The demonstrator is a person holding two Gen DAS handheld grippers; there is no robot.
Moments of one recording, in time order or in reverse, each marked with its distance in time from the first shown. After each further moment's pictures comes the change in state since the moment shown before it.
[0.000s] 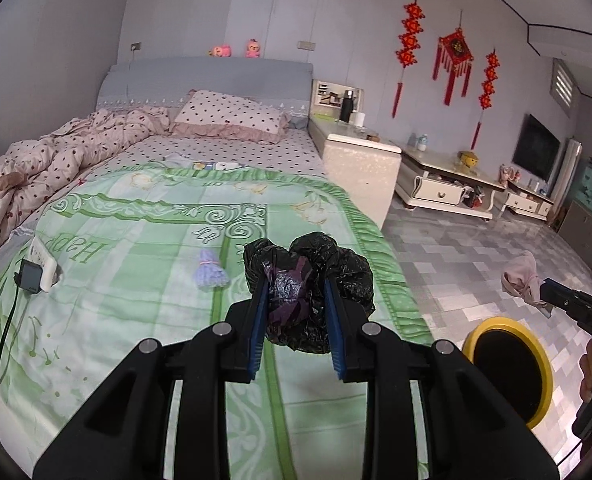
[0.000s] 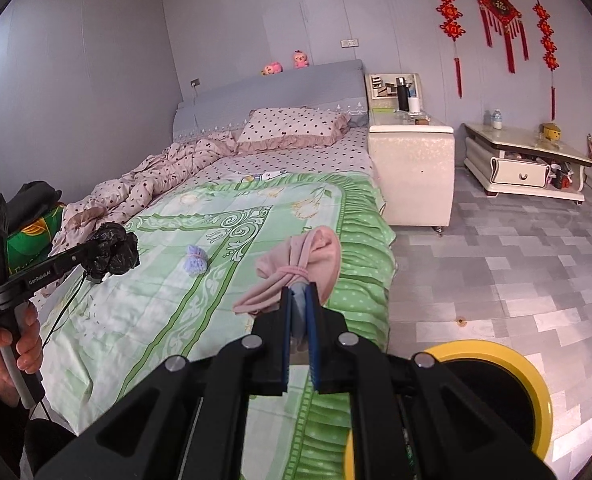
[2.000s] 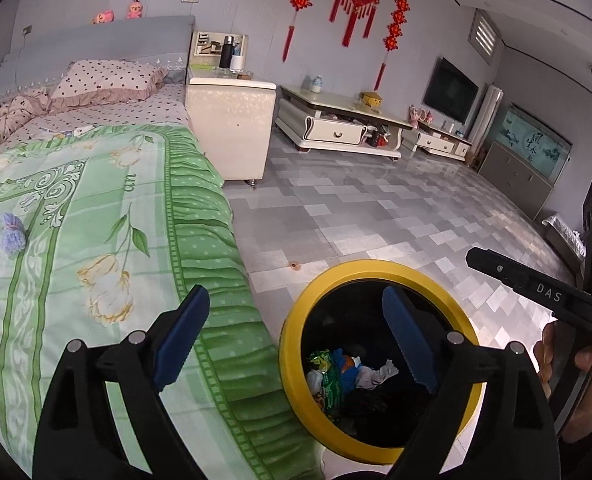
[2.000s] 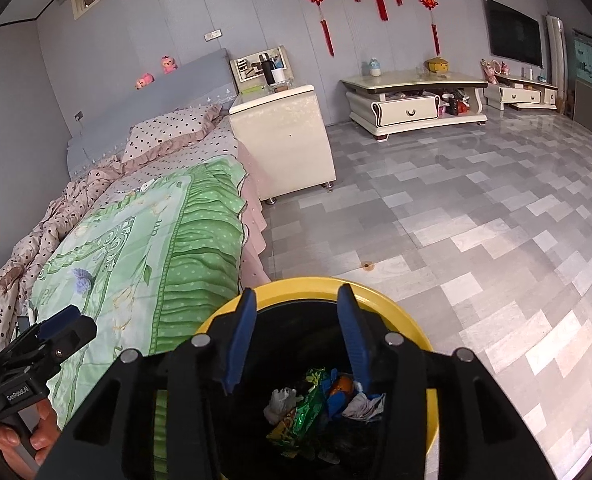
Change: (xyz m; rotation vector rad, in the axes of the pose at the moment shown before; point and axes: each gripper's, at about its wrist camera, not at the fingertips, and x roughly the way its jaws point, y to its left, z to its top) left arm 0.099 -0.233 -0.080 0.121 0.169 -0.312; right arm -0.032 -0.175 -0.070 0.301 0.051 -0.286
